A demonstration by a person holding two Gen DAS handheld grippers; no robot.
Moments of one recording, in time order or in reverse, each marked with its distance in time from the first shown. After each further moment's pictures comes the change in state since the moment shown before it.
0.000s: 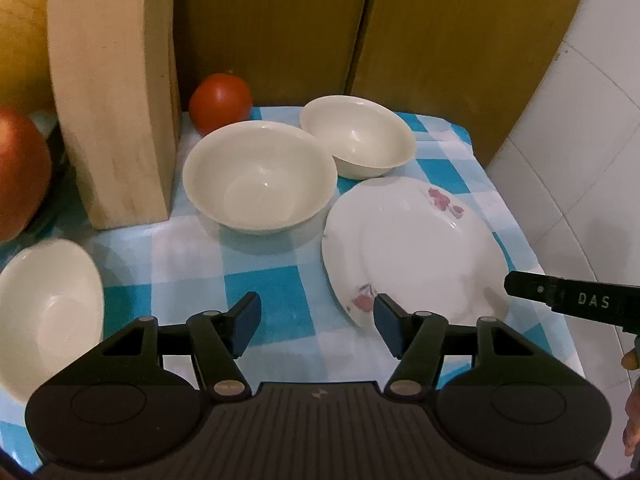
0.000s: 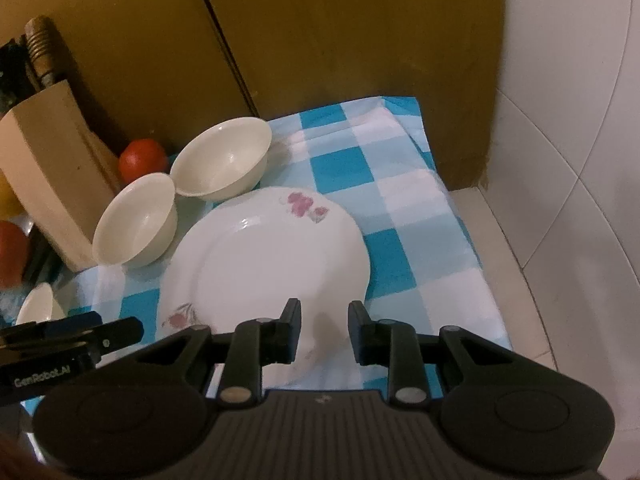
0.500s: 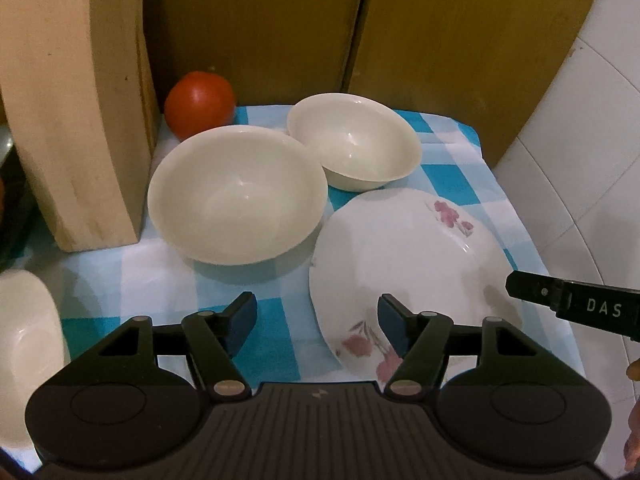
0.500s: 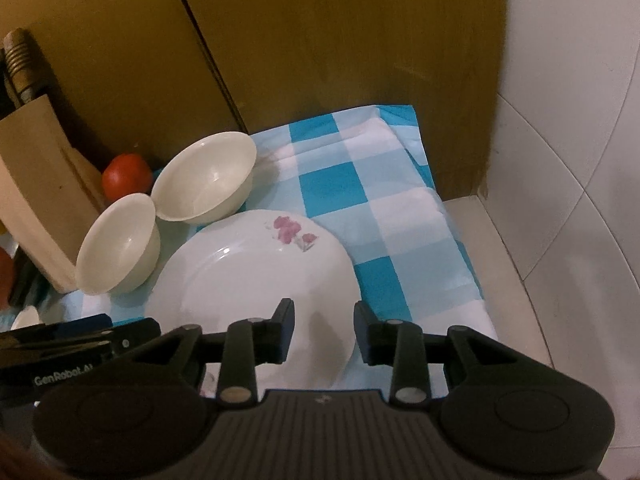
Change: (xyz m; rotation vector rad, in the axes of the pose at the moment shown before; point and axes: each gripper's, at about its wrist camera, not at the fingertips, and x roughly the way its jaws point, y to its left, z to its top) left arm 0.032 -0.008 0.024 -0.001 0.024 0.005; right arm 0.020 -0.008 0.017 0.014 -0.006 -0.007
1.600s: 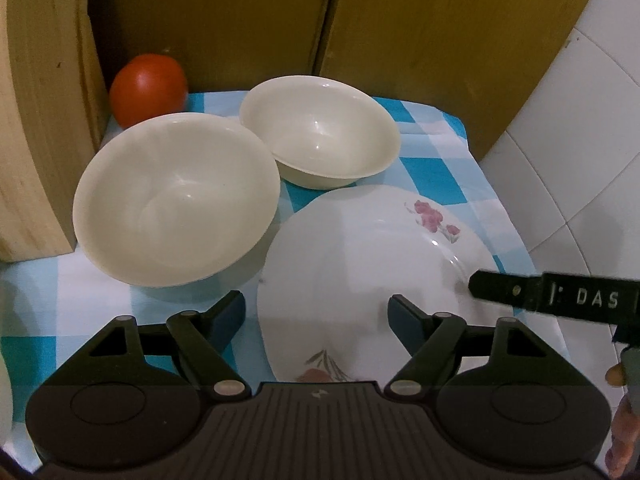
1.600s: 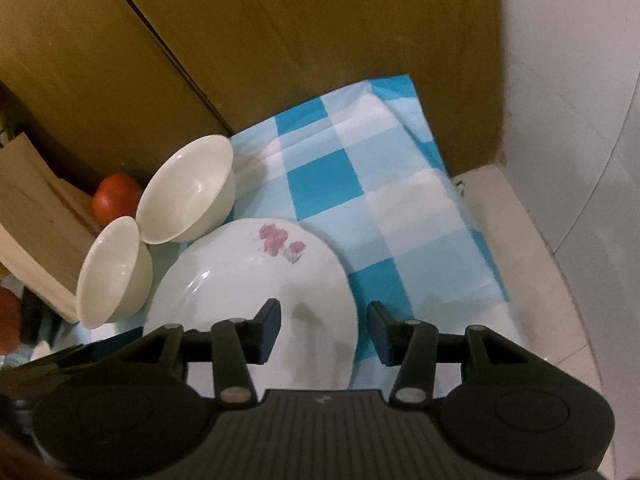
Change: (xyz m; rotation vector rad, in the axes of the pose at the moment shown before) left arm 0.031 -0.014 0.008 -0.004 0.027 -0.067; right arm 0.031 -0.028 0.015 0.118 0.068 0.111
